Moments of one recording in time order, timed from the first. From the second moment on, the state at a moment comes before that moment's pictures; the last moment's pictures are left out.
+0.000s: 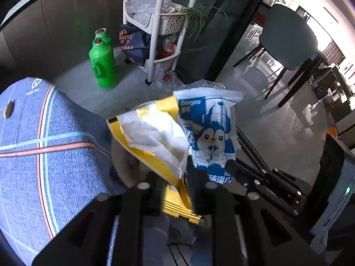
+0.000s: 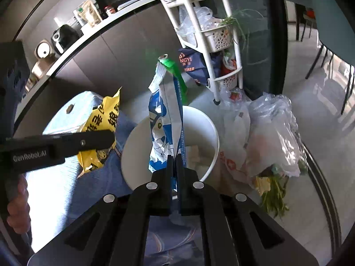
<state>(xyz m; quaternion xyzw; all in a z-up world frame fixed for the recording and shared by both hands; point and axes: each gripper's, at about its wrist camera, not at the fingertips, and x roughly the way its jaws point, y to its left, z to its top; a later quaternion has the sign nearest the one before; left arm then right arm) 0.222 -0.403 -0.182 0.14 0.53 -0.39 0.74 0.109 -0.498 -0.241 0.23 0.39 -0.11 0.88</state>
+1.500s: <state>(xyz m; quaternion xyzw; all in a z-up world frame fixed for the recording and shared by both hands) 0.191 -0.199 -0.048 0.00 0.42 -0.23 0.88 0.092 -0.376 -0.110 0.11 0.32 -0.03 0.94</state>
